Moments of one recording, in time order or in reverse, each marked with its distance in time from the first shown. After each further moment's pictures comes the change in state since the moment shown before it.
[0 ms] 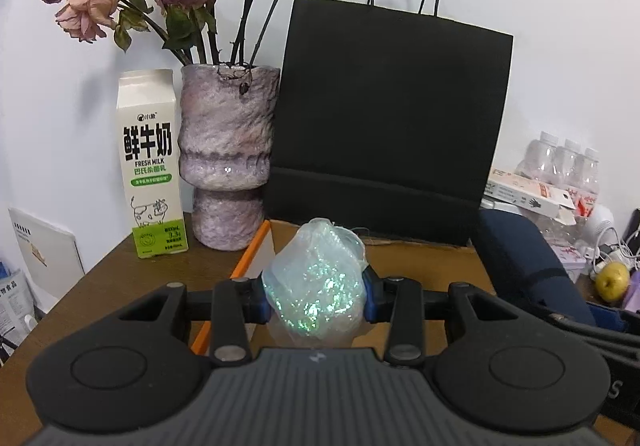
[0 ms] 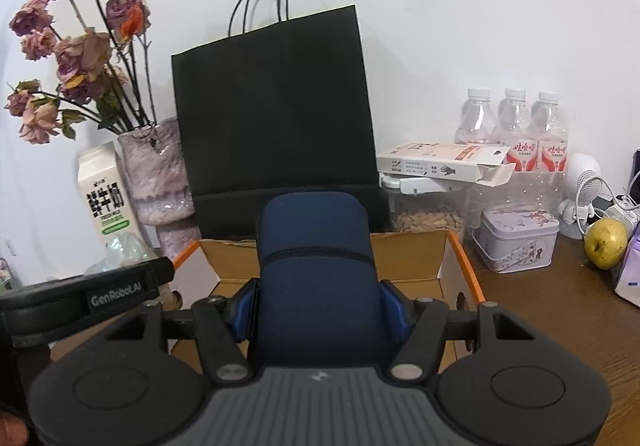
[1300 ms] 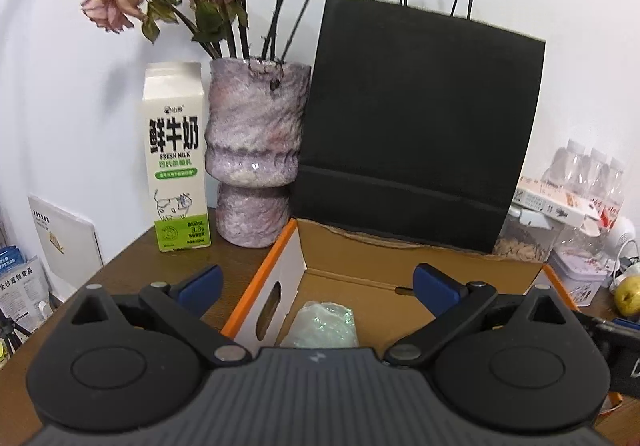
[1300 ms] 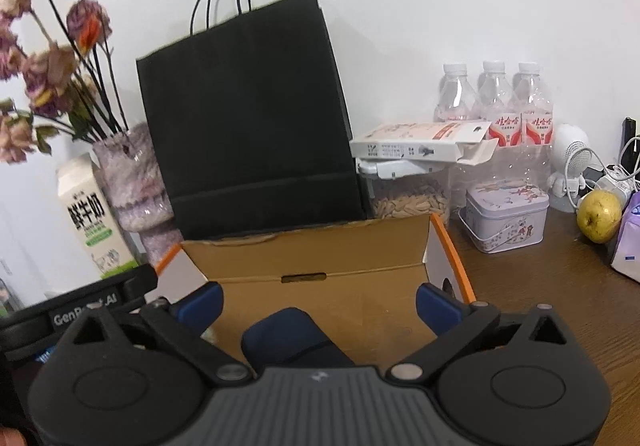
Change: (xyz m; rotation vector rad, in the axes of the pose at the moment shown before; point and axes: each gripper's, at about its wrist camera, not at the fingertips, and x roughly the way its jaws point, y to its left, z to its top) left arm -0.001 0.010 0.000 -0.041 0.009 0.073; right arm 0.004 -0.015 0.006 0.086 0.041 -0.011
